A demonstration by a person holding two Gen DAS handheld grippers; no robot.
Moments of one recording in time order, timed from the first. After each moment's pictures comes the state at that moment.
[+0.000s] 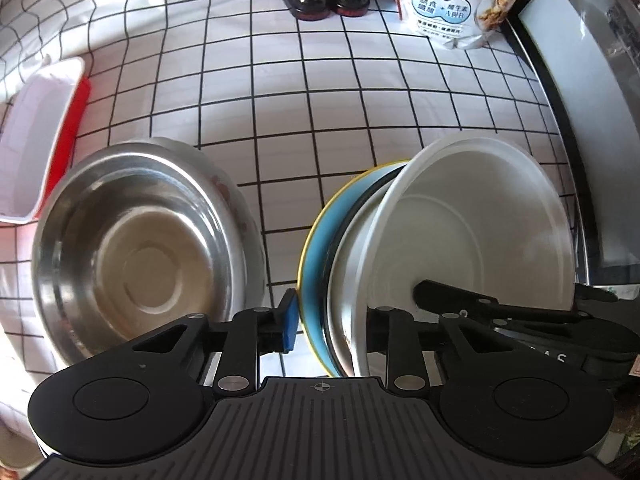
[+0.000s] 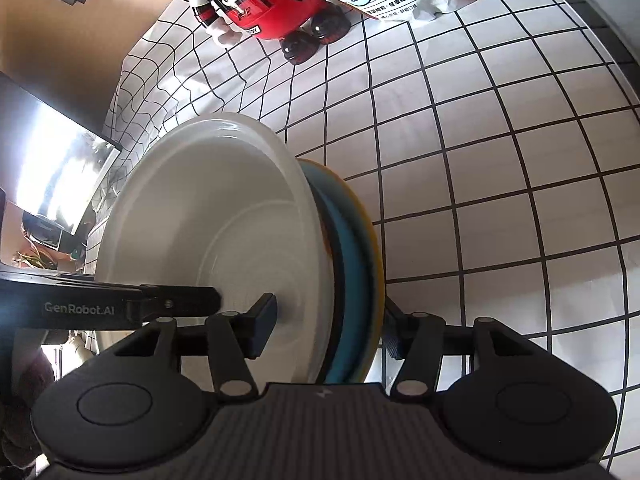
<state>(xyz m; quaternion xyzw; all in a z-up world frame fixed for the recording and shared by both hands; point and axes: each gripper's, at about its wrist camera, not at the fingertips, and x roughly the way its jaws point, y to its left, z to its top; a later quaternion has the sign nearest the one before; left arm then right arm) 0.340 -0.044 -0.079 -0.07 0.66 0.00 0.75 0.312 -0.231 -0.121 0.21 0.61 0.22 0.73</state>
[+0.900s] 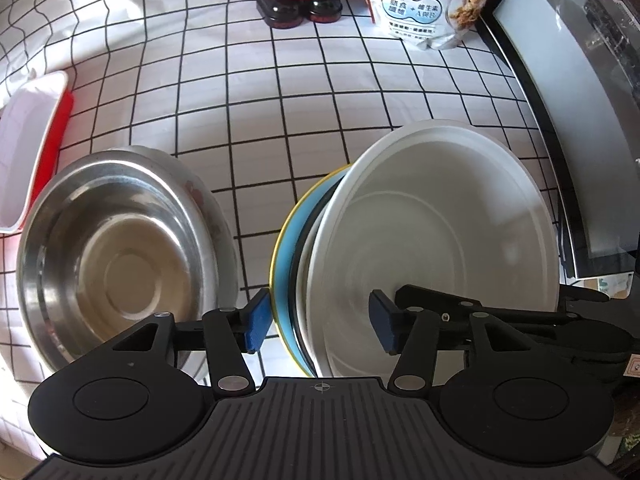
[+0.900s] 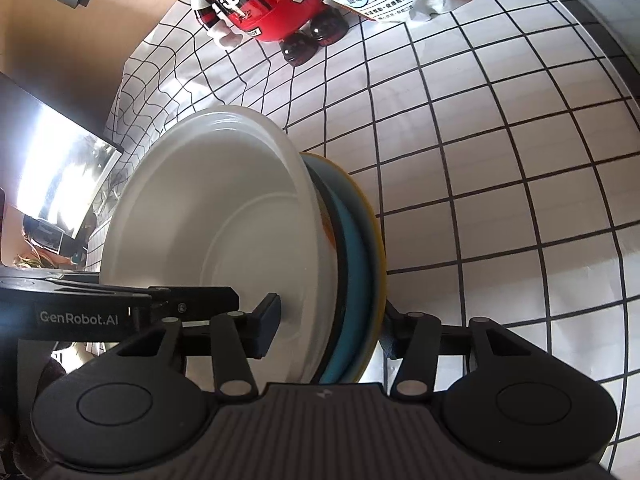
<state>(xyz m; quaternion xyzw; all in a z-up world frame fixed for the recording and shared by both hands) 0.335 -0.058 -0.075 -0.07 0.65 -0.02 0.76 0.304 -0.237 -0.117 0.23 0.61 0.21 0.73</state>
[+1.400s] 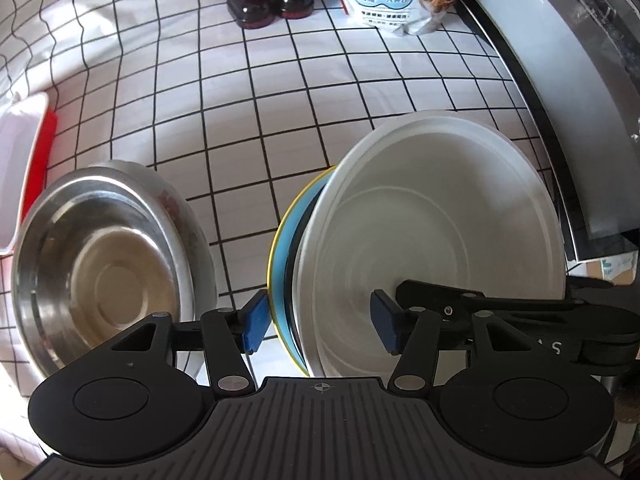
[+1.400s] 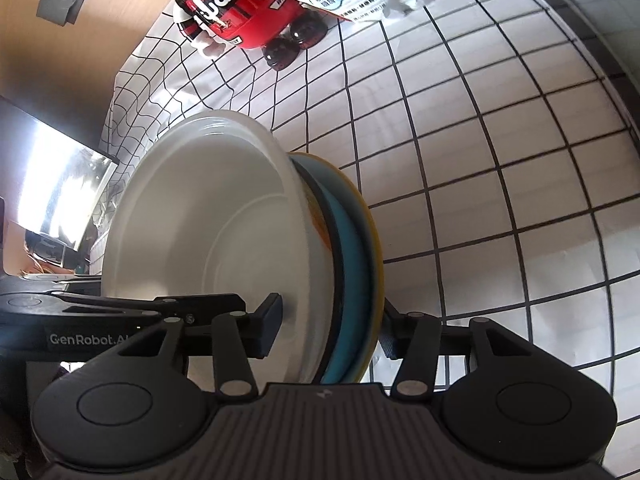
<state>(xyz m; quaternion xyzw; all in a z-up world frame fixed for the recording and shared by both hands) 0.340 -0.075 -0.081 -0.04 0.66 -0.04 0.75 0.303 -0.252 -0.121 0.25 0.62 0.21 0.72</state>
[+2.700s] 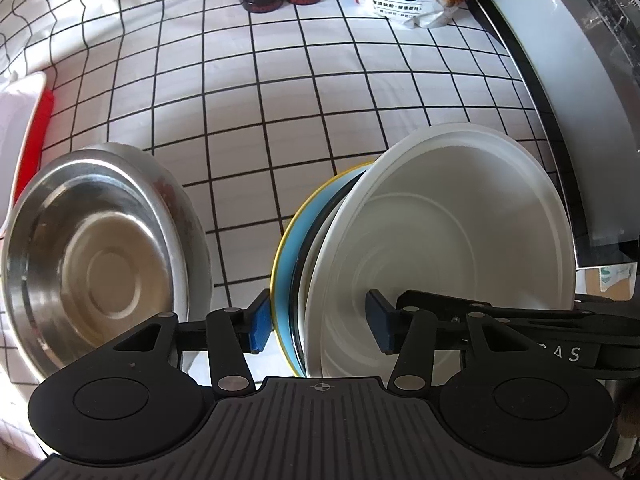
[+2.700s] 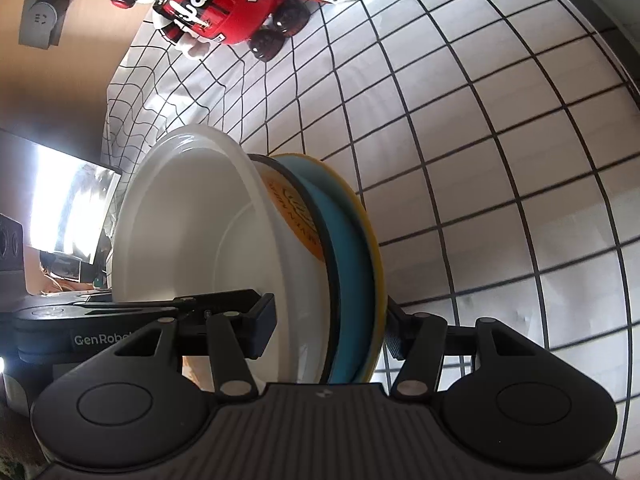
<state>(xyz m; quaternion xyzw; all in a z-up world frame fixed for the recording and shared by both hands) 0.340 -0.076 -0.085 -0.06 0.67 -0.03 0.74 0.301 -0.257 -0.120 0.29 0.64 0.19 0.68</state>
